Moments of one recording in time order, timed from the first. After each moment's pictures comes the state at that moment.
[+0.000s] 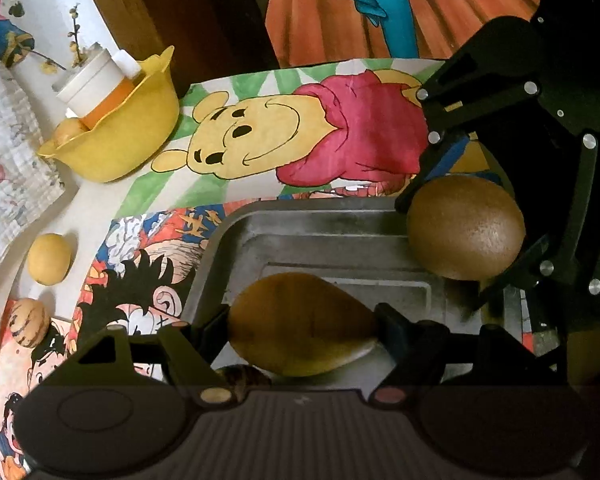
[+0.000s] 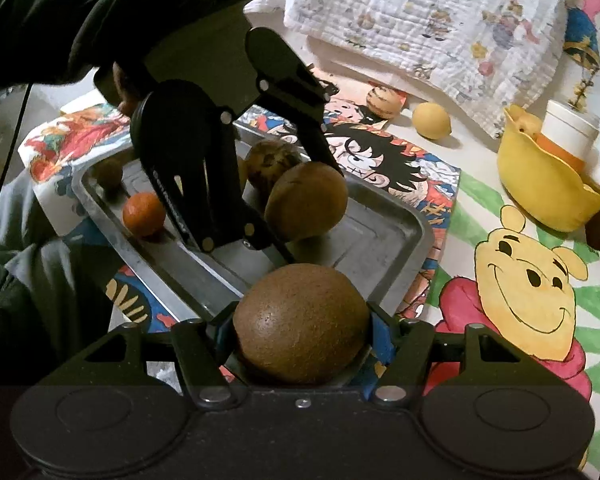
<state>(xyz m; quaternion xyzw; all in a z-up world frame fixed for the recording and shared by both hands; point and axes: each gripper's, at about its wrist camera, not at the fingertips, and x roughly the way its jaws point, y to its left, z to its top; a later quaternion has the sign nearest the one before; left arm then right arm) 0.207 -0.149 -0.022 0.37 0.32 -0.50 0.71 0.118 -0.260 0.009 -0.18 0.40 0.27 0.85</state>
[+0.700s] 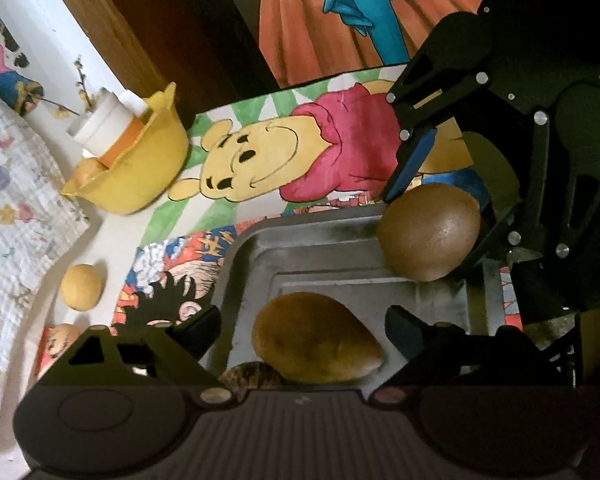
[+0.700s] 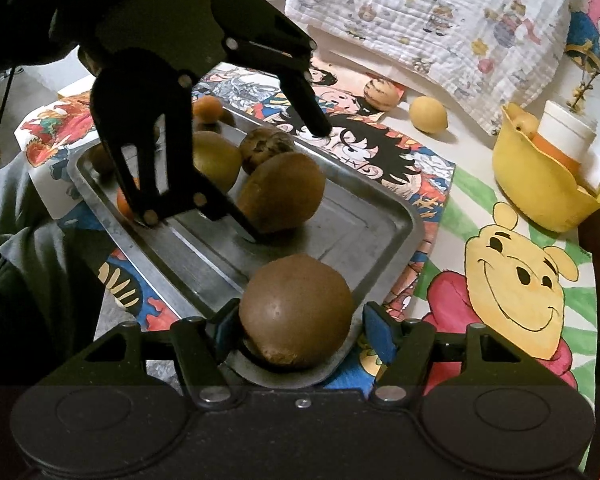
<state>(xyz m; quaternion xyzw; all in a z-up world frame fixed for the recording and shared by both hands) 0.181 -0.135 -0.002 0.41 0.26 -0.49 0.72 0.116 -0.262 0.013 -0.20 0.41 0.27 0.85</state>
